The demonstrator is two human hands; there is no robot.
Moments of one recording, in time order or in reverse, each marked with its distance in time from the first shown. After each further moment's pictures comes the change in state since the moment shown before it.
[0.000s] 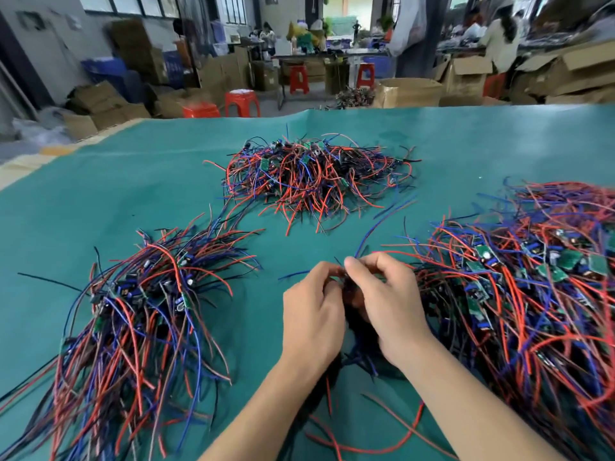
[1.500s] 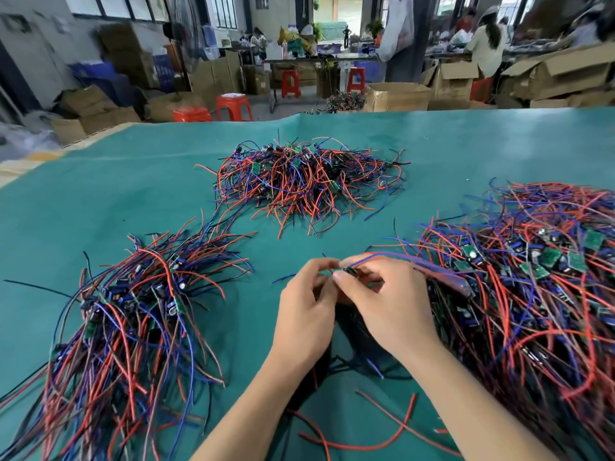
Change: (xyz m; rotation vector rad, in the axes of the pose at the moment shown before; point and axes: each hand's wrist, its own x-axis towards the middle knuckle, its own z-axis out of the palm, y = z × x) left_hand 0.007 -0.008 0.002 -0.201 -0.073 0.042; right_hand -0.008 -0.023 -0.022 -0.523 -0.055 -0.341
